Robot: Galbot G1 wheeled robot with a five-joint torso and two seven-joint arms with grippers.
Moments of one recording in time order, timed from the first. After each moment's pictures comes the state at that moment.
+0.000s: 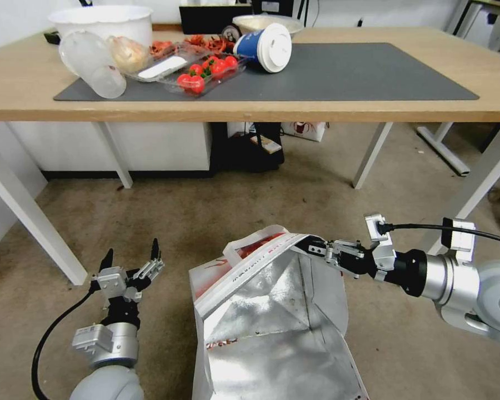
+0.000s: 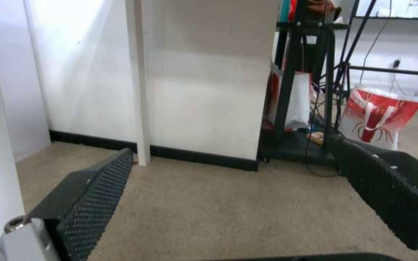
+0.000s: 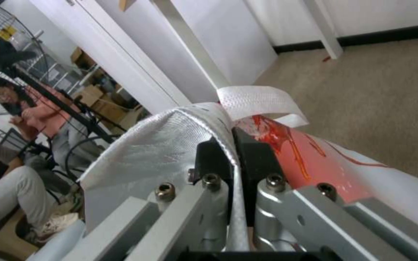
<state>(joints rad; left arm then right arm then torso) 1.72 -1.26 -0.48 -2.19 -0.35 -0.15 -0.38 -1.56 0.25 0.65 2.28 1.69 -0.30 -0.42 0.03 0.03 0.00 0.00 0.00</state>
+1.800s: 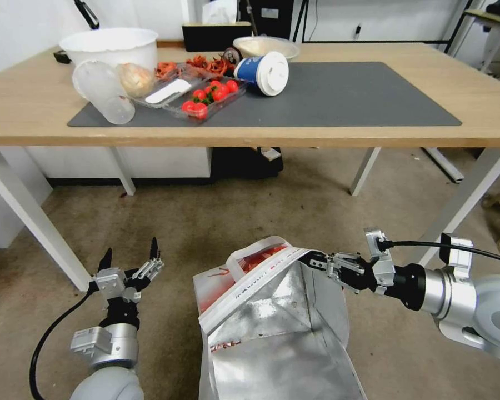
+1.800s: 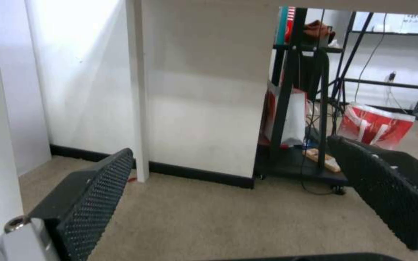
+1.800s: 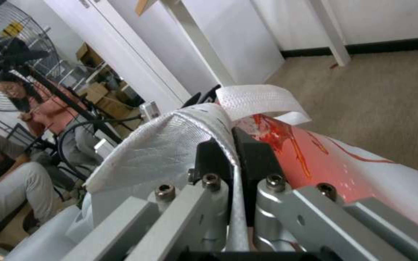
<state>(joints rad) 1.73 -1.26 -0.47 -2.19 -0.35 -0.17 -0.37 -1.61 0.32 0.65 2.27 1.57 -0.29 -0.48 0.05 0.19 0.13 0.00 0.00</state>
